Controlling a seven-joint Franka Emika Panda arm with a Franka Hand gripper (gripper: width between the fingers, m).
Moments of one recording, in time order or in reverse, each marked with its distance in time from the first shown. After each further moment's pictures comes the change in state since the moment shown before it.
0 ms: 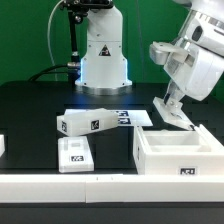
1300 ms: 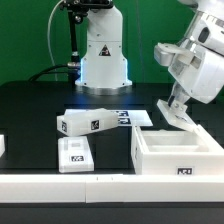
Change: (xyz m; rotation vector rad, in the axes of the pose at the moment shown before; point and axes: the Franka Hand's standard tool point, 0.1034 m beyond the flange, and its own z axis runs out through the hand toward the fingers) arm 0.008 0.027 -0.005 -0.017 -0.020 0.020
